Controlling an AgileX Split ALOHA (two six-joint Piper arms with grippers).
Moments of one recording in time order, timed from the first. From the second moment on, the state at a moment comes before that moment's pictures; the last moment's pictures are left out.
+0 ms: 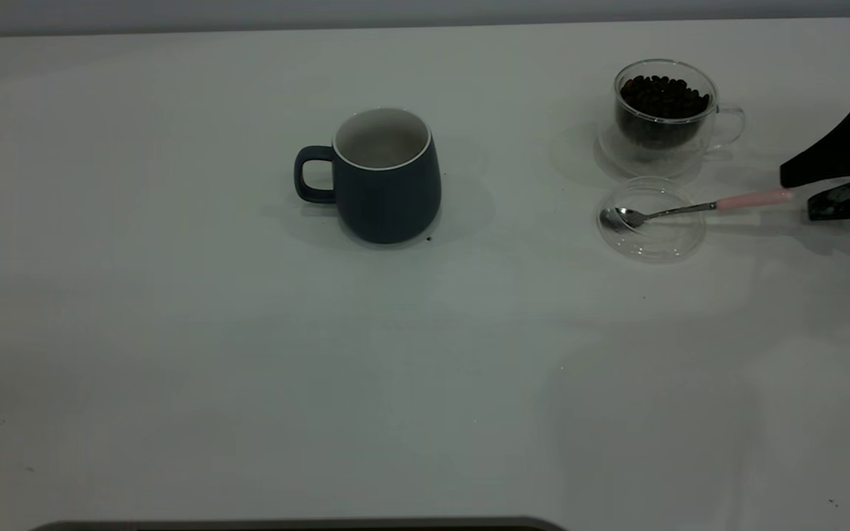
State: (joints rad) left arm -0.05 -0.02 -0.49 0.01 1.14 -0.04; right arm -0.40 2.52 -1.30 1.25 0.85 -1.26
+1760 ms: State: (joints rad) left arm -0.05 -0.02 -0.49 0.01 1.14 -0.04; right arm -0.34 2.58 -1.31 1.30 1.05 -1.30
